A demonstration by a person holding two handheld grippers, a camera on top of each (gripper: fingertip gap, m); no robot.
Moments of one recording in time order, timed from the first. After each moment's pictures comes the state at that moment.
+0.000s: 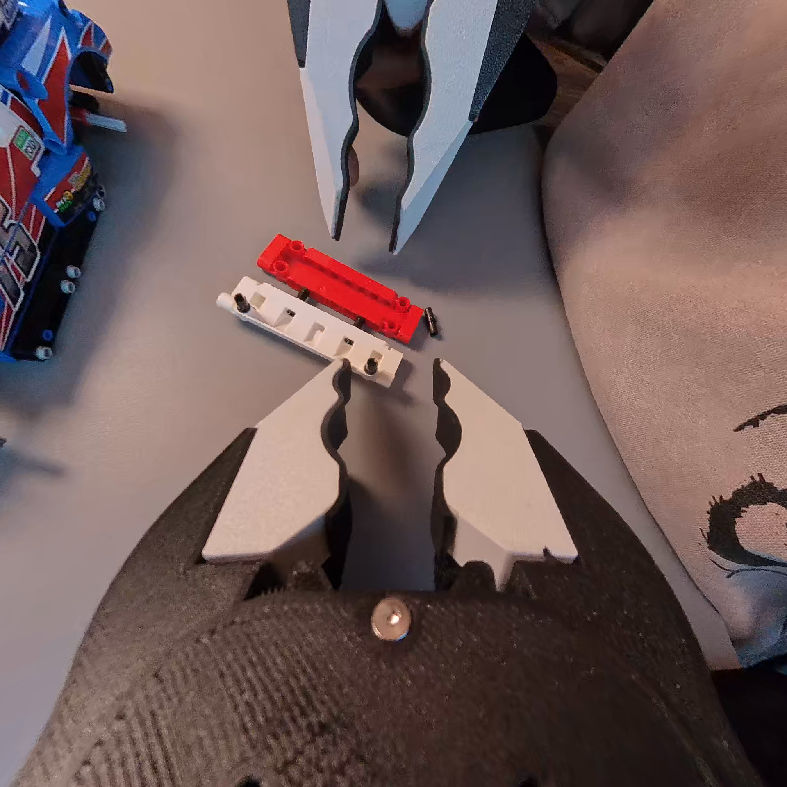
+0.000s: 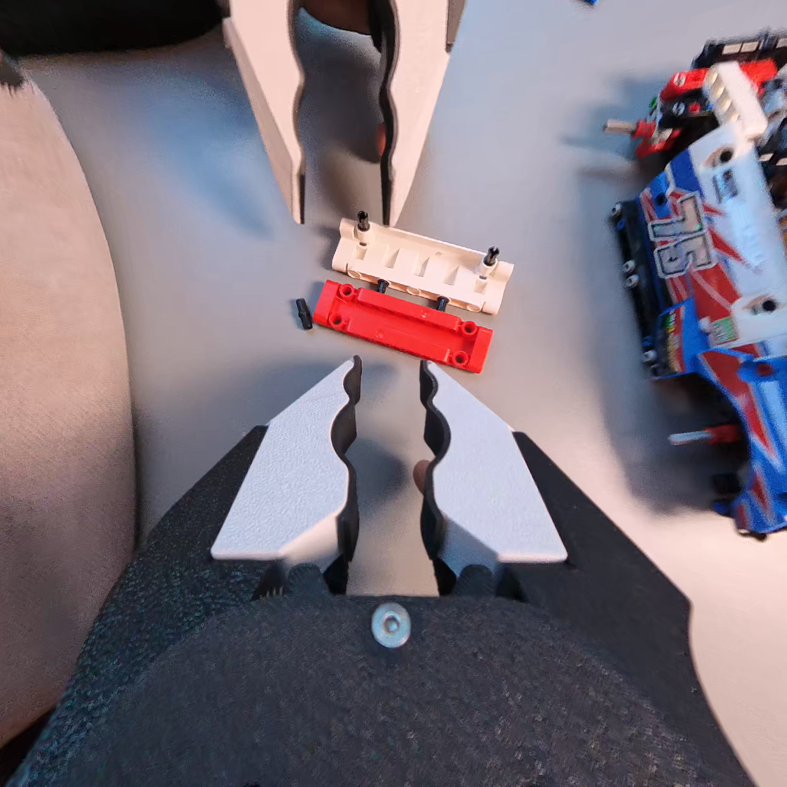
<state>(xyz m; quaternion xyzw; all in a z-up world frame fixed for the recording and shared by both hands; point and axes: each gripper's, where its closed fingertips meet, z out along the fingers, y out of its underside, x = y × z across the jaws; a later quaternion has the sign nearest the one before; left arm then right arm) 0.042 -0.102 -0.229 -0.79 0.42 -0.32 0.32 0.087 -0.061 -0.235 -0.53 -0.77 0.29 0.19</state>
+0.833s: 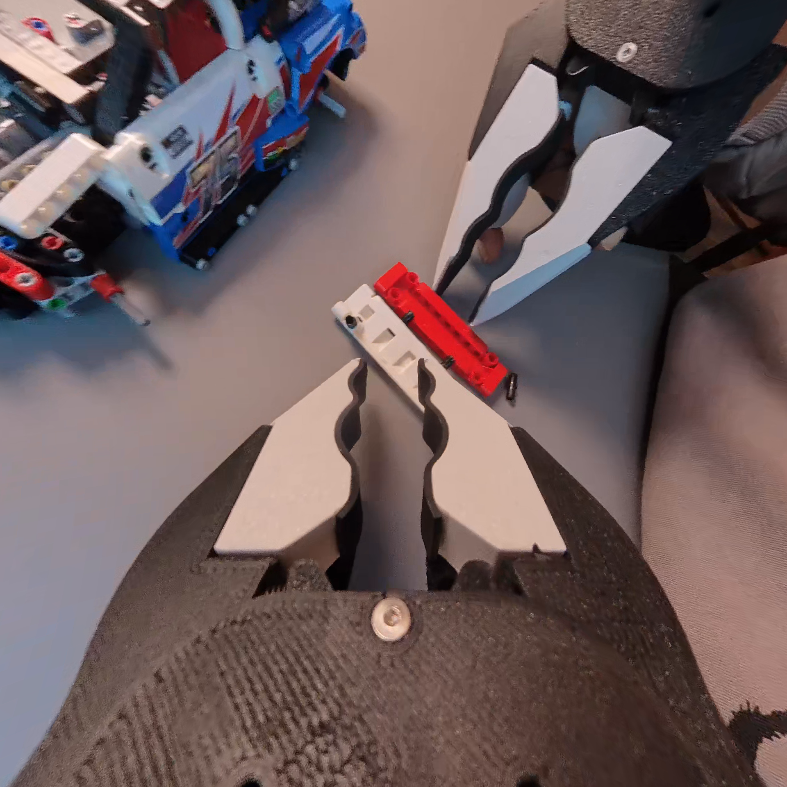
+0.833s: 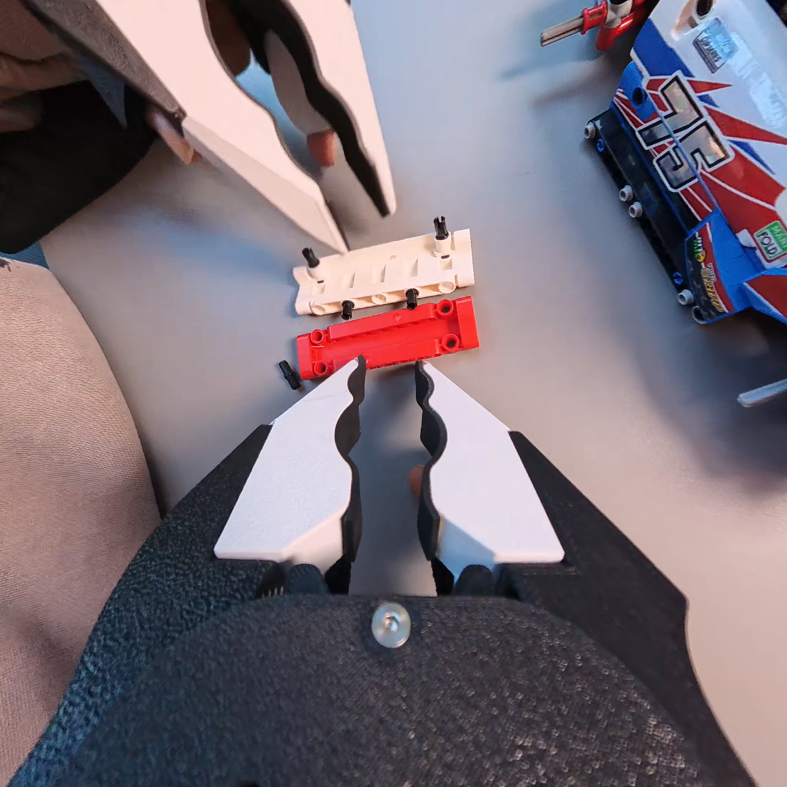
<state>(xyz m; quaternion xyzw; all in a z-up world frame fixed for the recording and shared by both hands) 0.020 -0.063 -0.228 -0.88 0.21 -0.26 0.34 0.068 -0.056 -0.243 -0.66 -0.67 0.32 0.11</state>
